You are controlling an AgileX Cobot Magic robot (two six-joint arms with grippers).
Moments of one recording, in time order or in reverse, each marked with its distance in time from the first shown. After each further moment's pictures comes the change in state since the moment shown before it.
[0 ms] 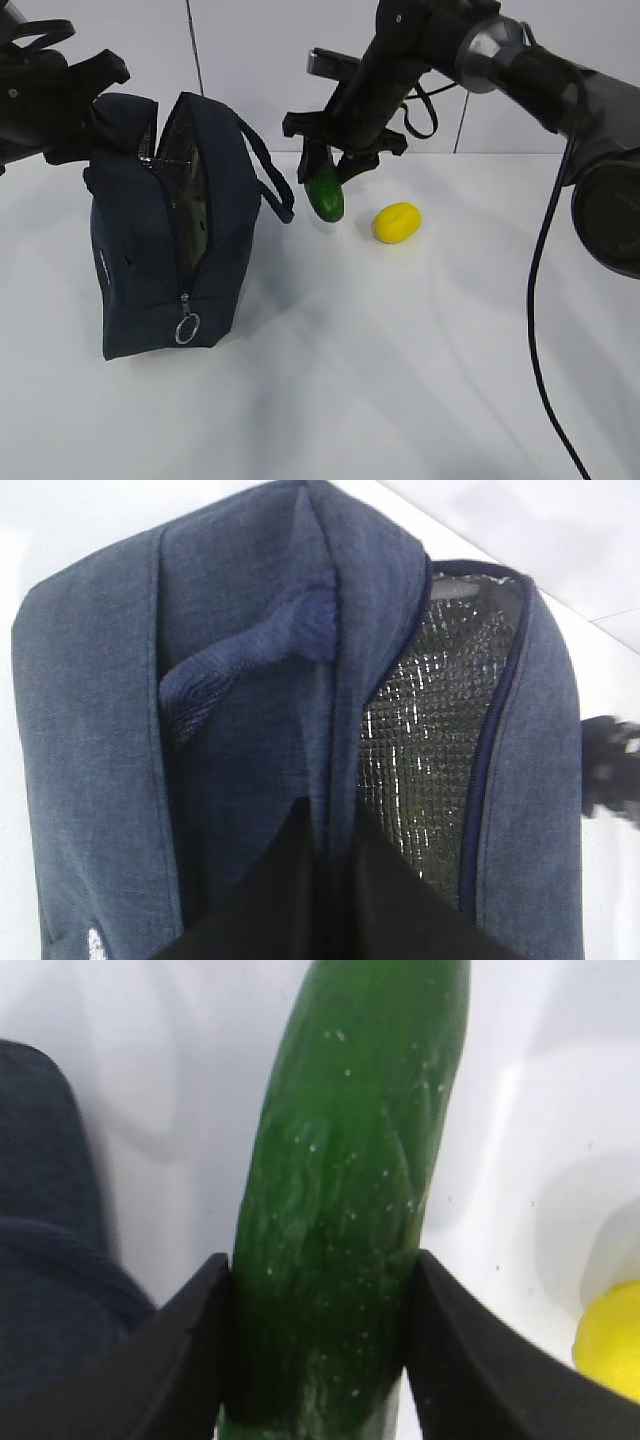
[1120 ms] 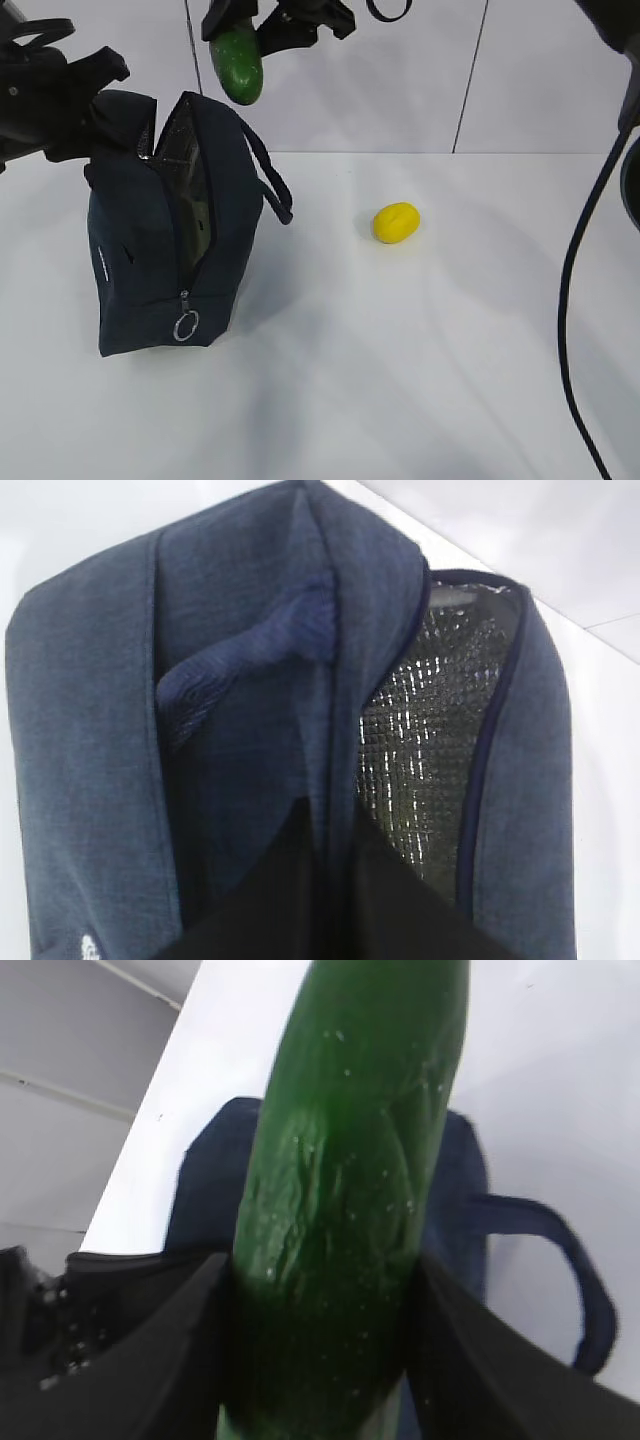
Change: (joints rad) left arm 0.000 0.000 0.000 0.000 -0.017 0.000; right arm 0.074 -0.172 -0.169 0.245 0.035 0.008
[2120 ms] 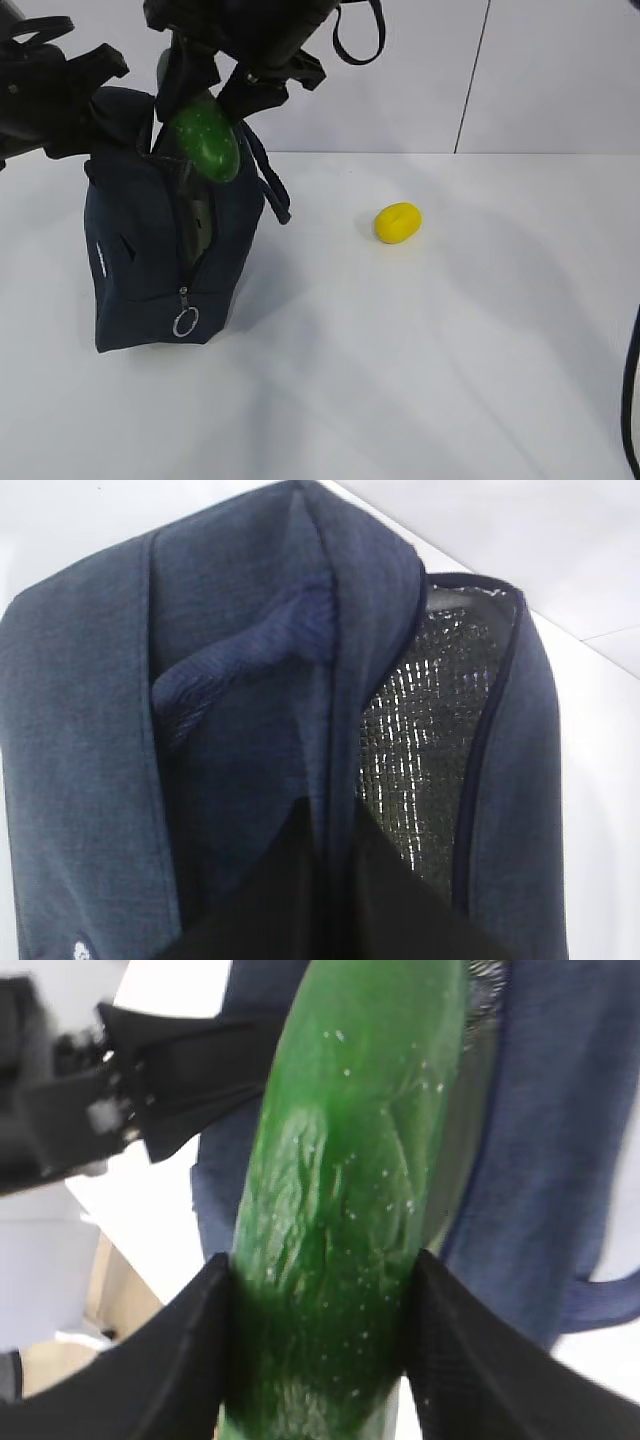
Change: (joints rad) left arm 0.000 0.000 0.000 -0.002 -0.016 0.000; right arm 0.117 -0.193 0.383 0.008 0.002 -0.109
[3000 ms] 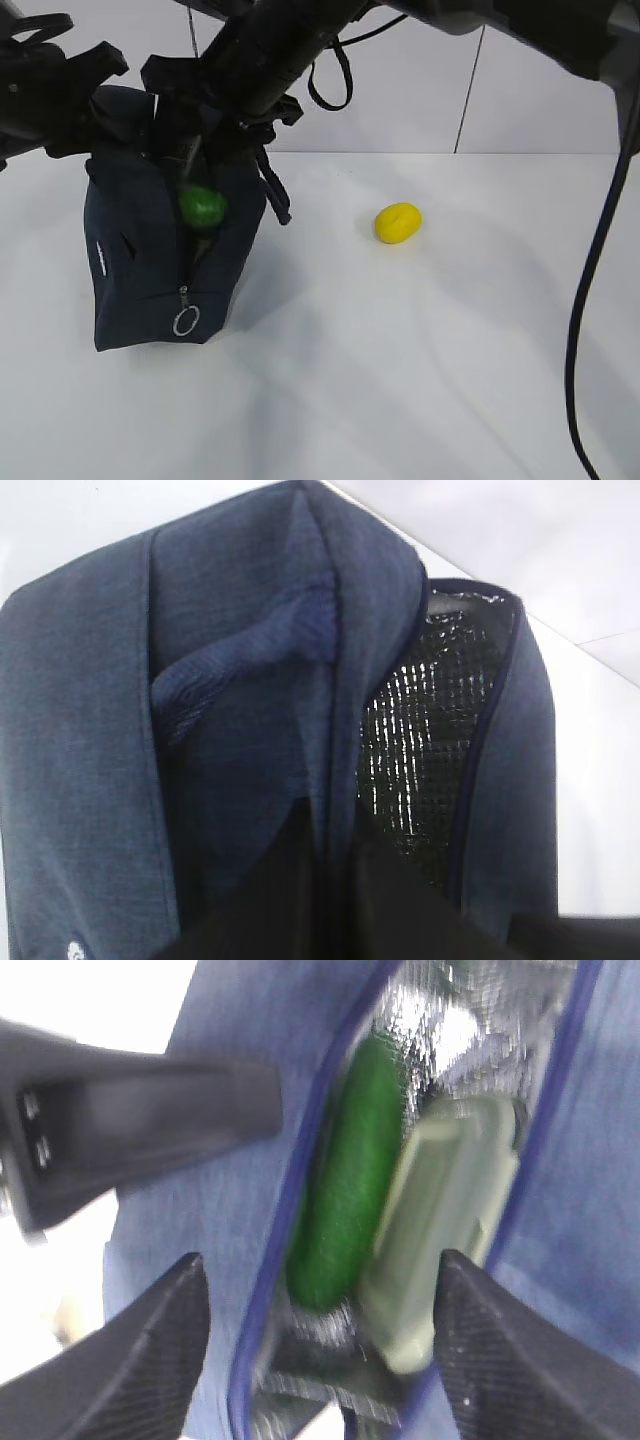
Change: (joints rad) left arm 0.000 0.000 0.000 -0.012 -0.004 0.000; right arm 0.010 0.102 0.000 0.020 -0.089 -0.120
